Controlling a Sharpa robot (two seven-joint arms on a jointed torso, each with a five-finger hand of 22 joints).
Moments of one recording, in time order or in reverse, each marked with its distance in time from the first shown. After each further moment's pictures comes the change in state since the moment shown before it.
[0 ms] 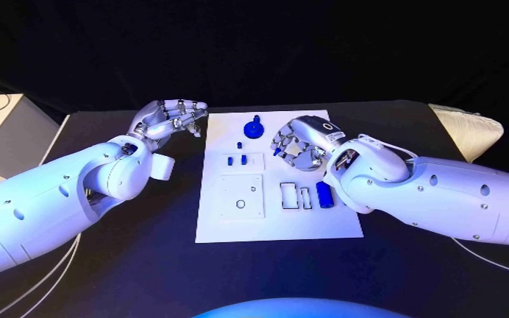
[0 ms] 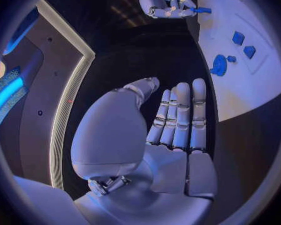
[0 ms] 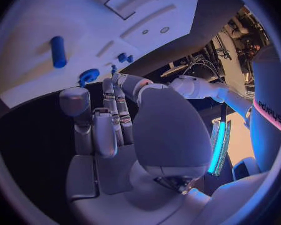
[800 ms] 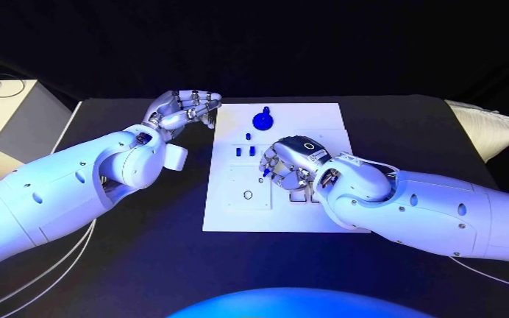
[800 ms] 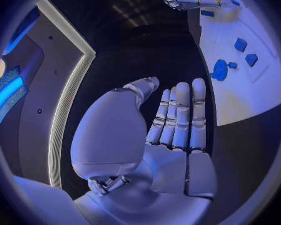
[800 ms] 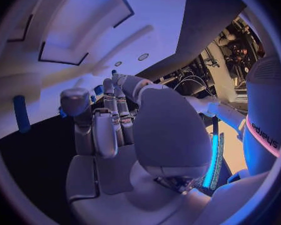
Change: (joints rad) left arm -0.007 0.004 0.000 0.023 0.009 -0.012 0.001; left_hand 0.000 0.000 0.000 0.000 0.000 0.004 -0.004 0.000 0.001 0.000 0.000 0.000 -0.001 0.000 0.000 0.000 -0.002 0.000 0.000 0.000 -0.004 -0.002; right arm -0.069 0.101 -0.024 -0.023 -0.097 0.074 -0.013; right_hand 0.000 0.000 0.002 -0.003 -0.004 -0.003 -0.002 -0.001 0.001 0.000 0.000 -0.006 0.001 0.000 0.000 -0.001 -0.002 0.000 0.000 0.000 0.000 -0.008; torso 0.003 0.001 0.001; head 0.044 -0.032
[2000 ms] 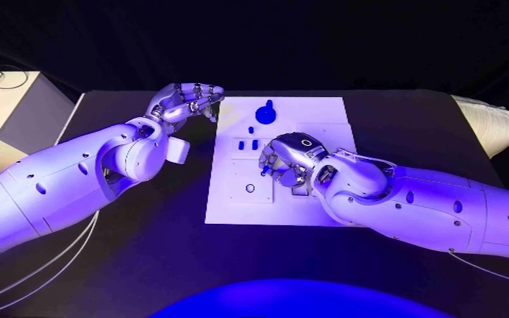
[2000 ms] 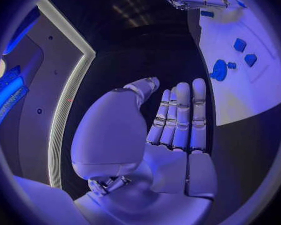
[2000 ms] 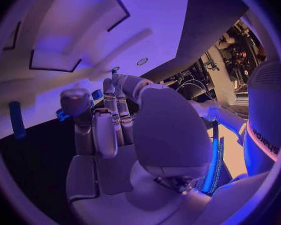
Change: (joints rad) left arm -0.002 -0.003 0.000 0.002 0.002 0.000 -0.002; left_hand 0.000 0.000 0.000 0.000 0.000 0.000 0.000 0.000 0.000 0.000 0.000 0.000 0.000 0.000 0.000 -0.004 0.000 0.000 0.000 0.000 -0.004 -0.001; right arm -0.007 0.029 -0.004 -0.014 -0.031 0.024 -0.024; right_hand -0.004 -0.004 0.005 -0.001 0.004 0.000 0.002 0.003 0.001 0.000 0.000 0.000 0.000 0.000 0.000 0.000 0.000 0.000 0.000 0.000 0.000 0.000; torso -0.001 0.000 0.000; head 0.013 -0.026
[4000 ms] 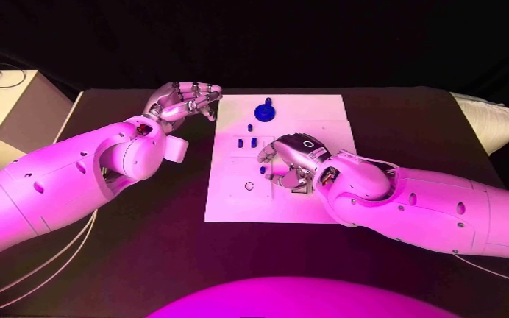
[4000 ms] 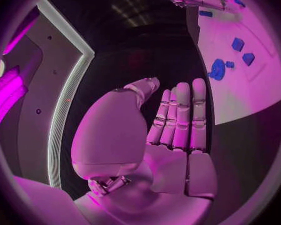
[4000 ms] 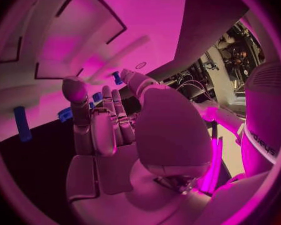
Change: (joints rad) left arm -0.003 -0.002 0.000 -0.004 0.001 0.001 -0.007; left_hand 0.004 0.004 -0.004 0.004 0.000 0.000 0.000 0.000 0.000 -0.007 0.000 0.000 -0.002 0.000 0.000 0.000 -0.002 0.000 0.004 -0.004 -0.004 -0.004; right arm -0.011 -0.022 -0.008 0.015 -0.004 -0.021 0.008; right_hand -0.048 -0.055 -0.198 0.067 -0.011 -0.153 0.024 -0.089 -0.014 -0.252 0.031 0.016 -0.033 -0.001 0.032 0.004 -0.038 0.000 -0.045 0.045 -0.114 -0.095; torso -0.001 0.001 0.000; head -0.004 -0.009
